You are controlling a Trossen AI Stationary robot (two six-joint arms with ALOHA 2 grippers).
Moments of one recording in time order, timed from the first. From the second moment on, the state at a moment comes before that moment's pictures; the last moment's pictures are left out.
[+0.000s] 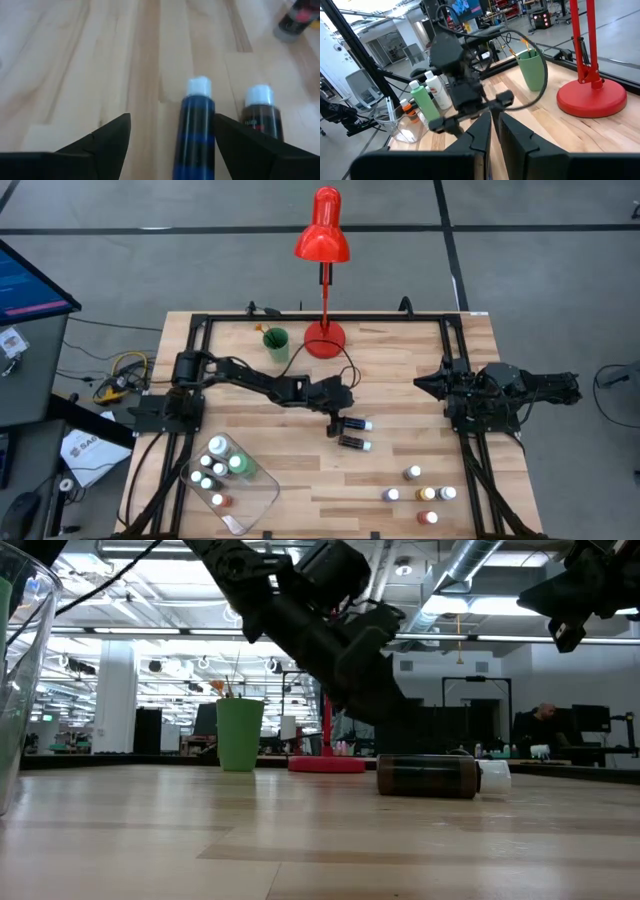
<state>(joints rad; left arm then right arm) -0.02 2.02 1.24 0.11 -0.02 -0.02 0.15 0.04 0.29 -0.34 0.30 0.38</state>
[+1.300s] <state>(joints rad) -0.06 2.03 1.26 -0.15 -0.05 -0.14 0.16 0.04 0.29 -0.34 0.30 0.39</state>
